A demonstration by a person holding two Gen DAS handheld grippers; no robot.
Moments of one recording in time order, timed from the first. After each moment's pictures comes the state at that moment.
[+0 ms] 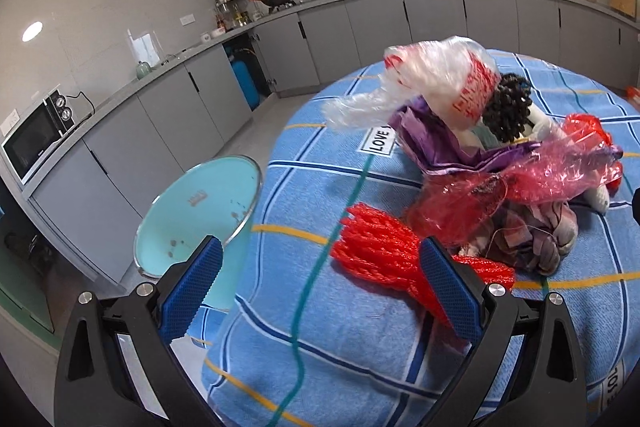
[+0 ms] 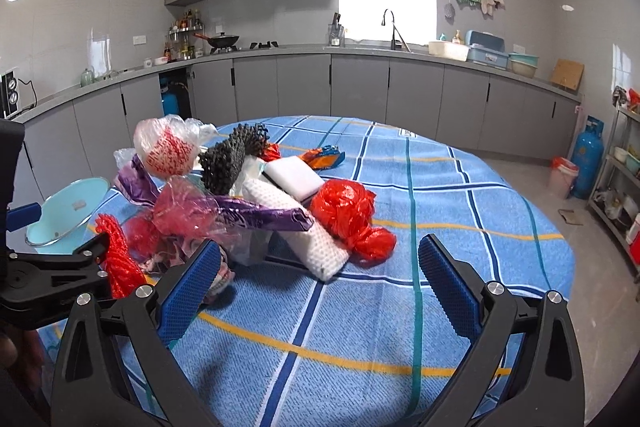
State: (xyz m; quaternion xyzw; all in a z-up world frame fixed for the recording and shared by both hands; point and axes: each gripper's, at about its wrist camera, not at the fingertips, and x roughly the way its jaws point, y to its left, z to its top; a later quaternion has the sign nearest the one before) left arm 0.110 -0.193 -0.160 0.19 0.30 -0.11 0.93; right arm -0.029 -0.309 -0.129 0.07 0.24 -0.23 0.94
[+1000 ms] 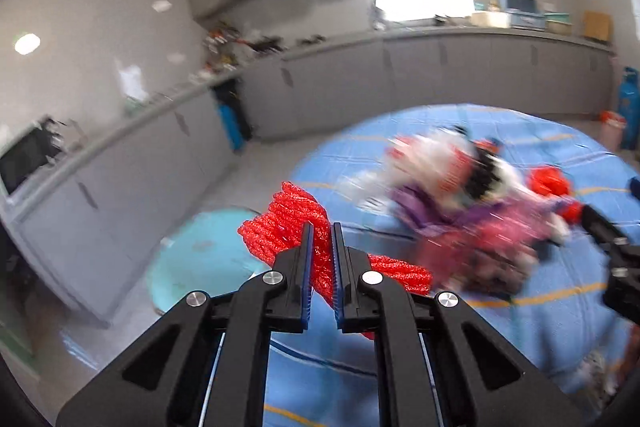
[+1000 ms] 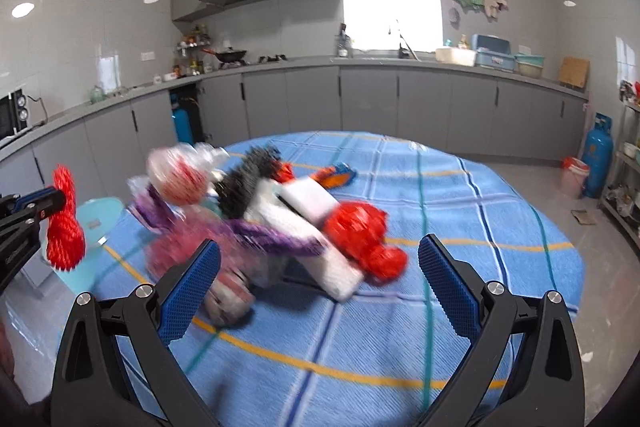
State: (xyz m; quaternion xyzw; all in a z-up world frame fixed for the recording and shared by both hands) left arm 0.095 -0.161 -0.106 0.17 0.21 -0.14 0.95; right arm -0.028 -0.305 -0.105 0.08 0.21 -0.21 0.95
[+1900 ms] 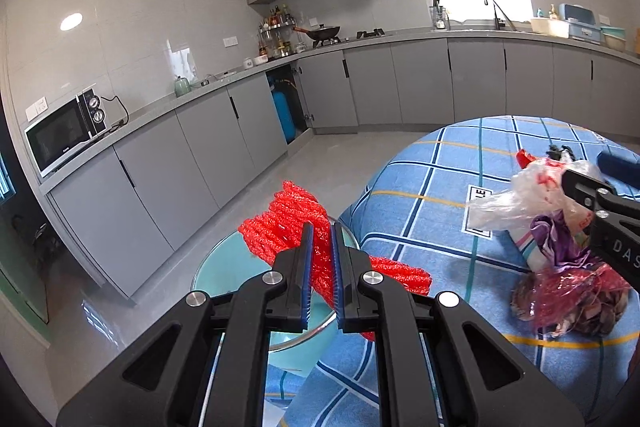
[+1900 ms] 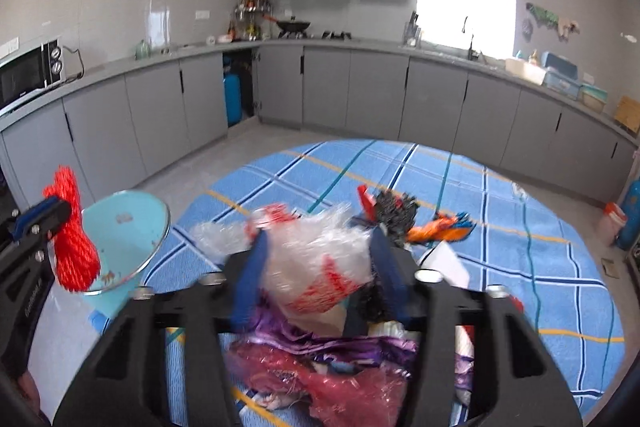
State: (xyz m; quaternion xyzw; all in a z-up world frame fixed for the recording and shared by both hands) left arm 0.166 -0.116 -0.109 0.14 0.23 -0.07 0.96; right arm 0.114 -0.259 -0.086 0.03 0.27 -0.11 0.95
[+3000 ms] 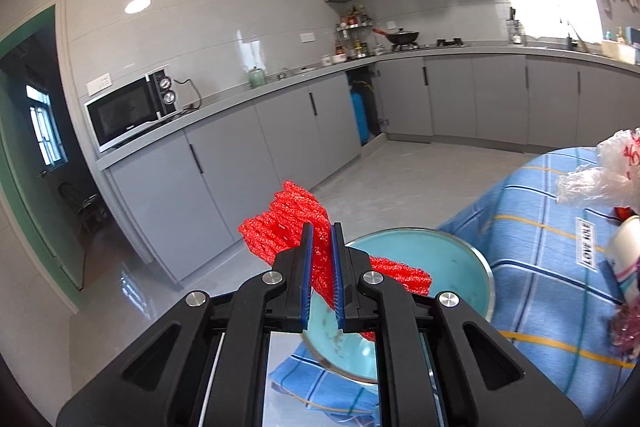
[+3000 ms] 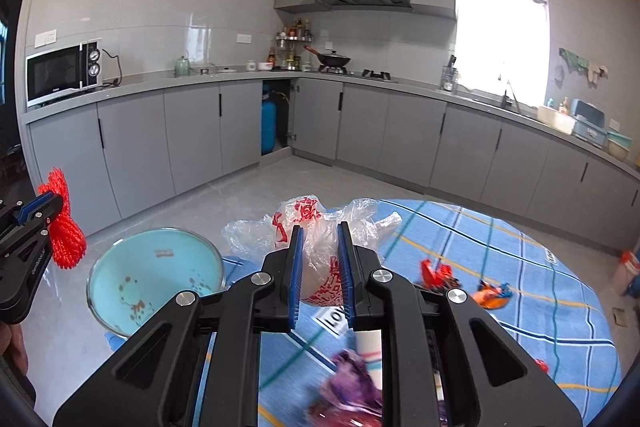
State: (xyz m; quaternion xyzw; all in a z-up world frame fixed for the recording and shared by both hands) left arm 0.208 -0.018 -0.090 0.11 0.22 0.06 0.97; right arm 0.150 -0.197 -0.047 -0.02 0.21 -0.06 0.98
